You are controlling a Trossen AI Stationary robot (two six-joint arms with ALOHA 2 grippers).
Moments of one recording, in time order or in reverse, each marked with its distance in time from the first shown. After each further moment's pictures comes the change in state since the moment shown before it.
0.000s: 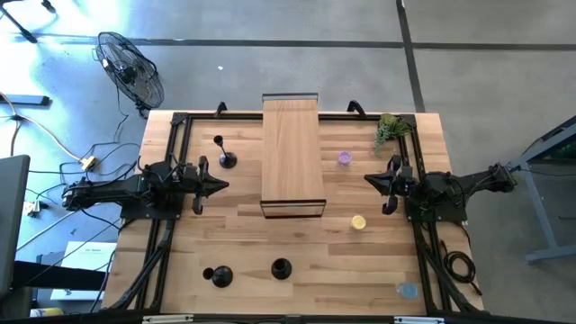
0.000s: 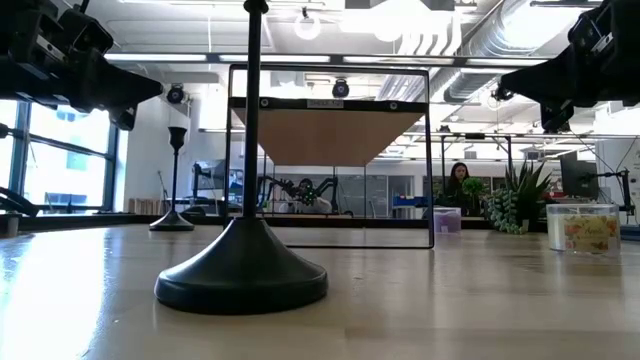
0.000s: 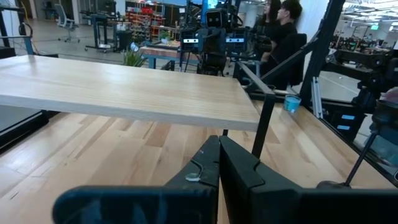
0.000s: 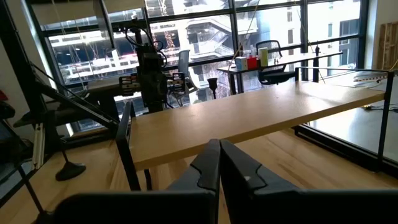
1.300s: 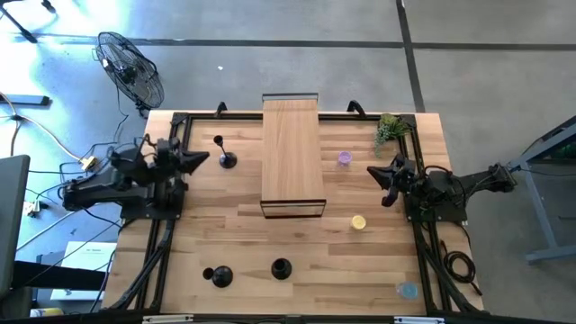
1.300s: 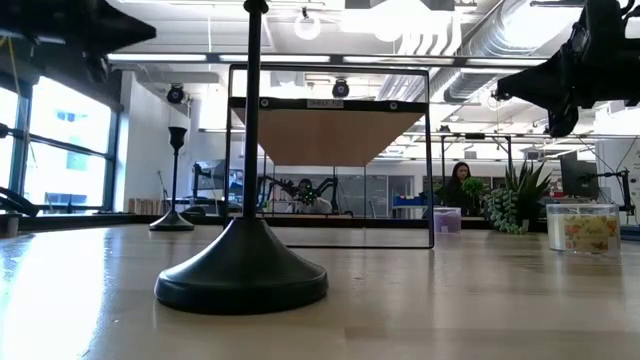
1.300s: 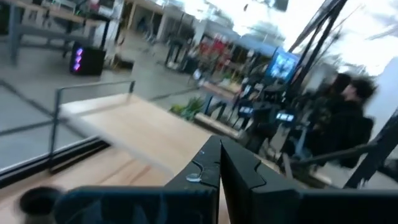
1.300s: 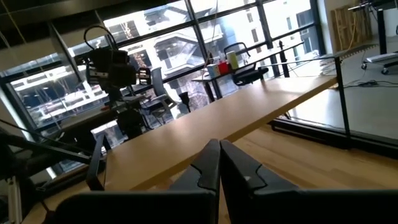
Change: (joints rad) left arm 0.000 0.000 0.388 -0.321 -0.347 -0.246; right arm 0.000 0.000 0.000 0.039 0.150 0.159
